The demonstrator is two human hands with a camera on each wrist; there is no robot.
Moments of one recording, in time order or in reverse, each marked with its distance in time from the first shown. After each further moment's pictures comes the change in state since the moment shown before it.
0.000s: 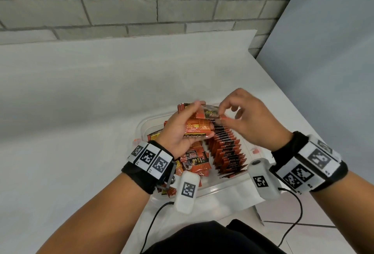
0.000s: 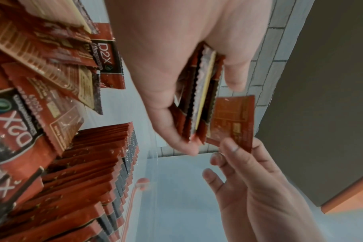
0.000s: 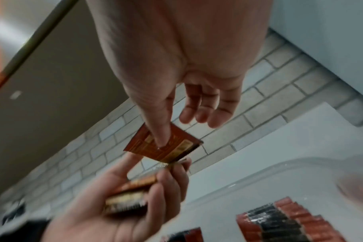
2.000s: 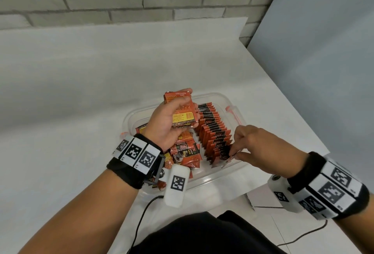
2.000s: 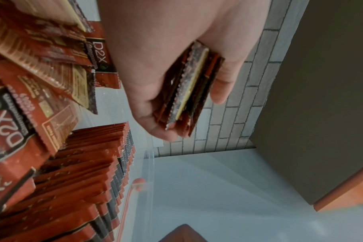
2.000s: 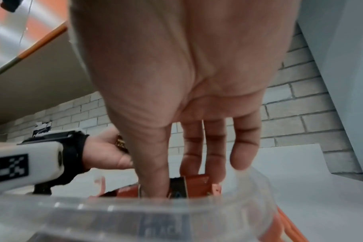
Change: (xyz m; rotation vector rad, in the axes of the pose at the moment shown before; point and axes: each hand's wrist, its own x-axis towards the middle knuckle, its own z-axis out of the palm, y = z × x) left_hand -0.001 -0.002 0.000 0.040 0.071 0.085; right_hand -0.066 0.033 -0.007 -0.450 -0.441 -0.101
